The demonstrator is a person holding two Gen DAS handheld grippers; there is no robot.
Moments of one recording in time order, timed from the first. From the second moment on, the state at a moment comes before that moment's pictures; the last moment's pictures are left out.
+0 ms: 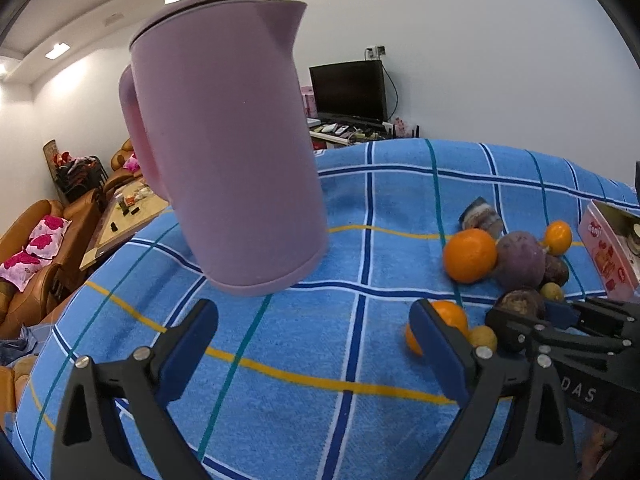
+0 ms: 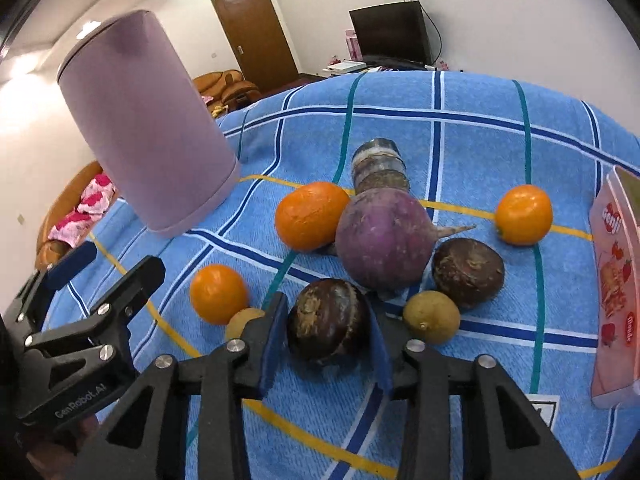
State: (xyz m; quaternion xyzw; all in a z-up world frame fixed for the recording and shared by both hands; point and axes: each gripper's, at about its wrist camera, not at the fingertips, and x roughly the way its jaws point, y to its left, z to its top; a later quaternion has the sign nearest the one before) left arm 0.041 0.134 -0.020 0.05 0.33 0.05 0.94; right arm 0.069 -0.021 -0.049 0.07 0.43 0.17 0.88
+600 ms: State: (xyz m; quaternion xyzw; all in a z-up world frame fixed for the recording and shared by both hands) left arm 0.044 0.120 -0.024 0.04 0.33 0.02 0.94; right arm 0.001 -0.047 -0.013 0.01 0.36 0.16 0.92
